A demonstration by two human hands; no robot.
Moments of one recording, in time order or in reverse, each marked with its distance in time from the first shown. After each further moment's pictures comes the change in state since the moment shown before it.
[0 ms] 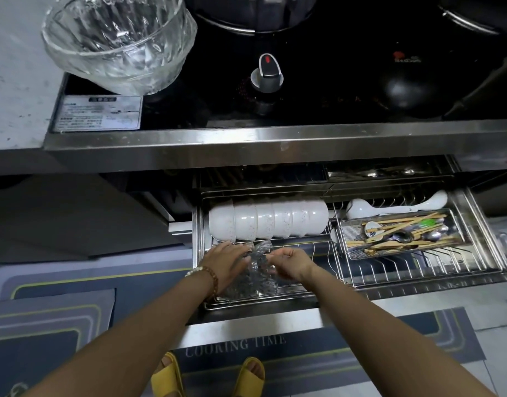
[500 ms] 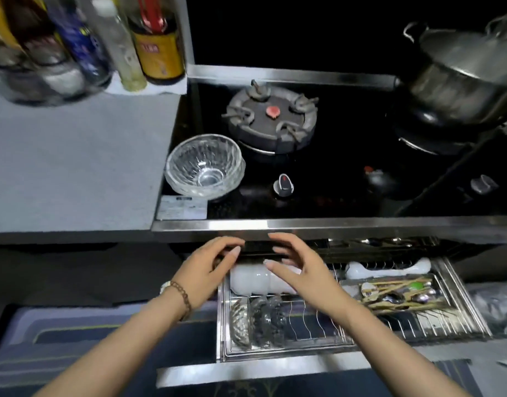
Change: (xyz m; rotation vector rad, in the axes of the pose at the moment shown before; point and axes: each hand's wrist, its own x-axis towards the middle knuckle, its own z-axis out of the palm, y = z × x) left_hand -0.126 0.031 -0.168 -0.478 0.539 0.217; right_hand -0.191 -0.154 0.021 -0.264 -0.043 -0.786
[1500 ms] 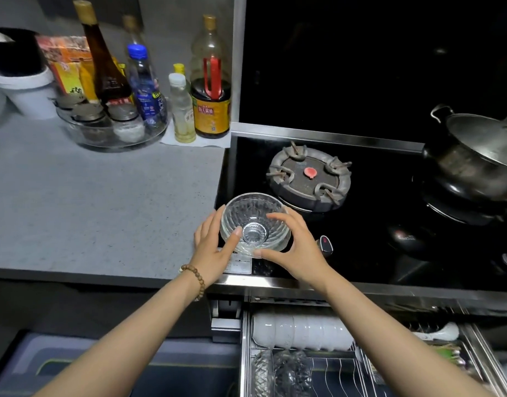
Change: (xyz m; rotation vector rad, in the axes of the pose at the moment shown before) left_hand 0.061 0.006 -0.101 -0.084 0.300 -0.101; right_hand 0.114 -0.102 0.036 -0.302 0.097 -0.279
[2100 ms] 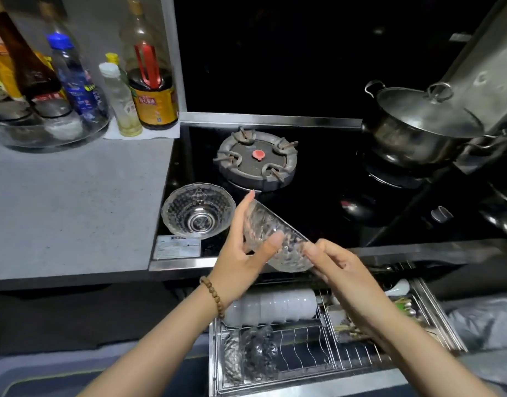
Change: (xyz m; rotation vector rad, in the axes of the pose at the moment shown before) left_hand -0.070 0.107 0.075 -0.520 -0.295 0.229; right_hand -0.136 -0.017 -0.104 0.430 0.089 0.282
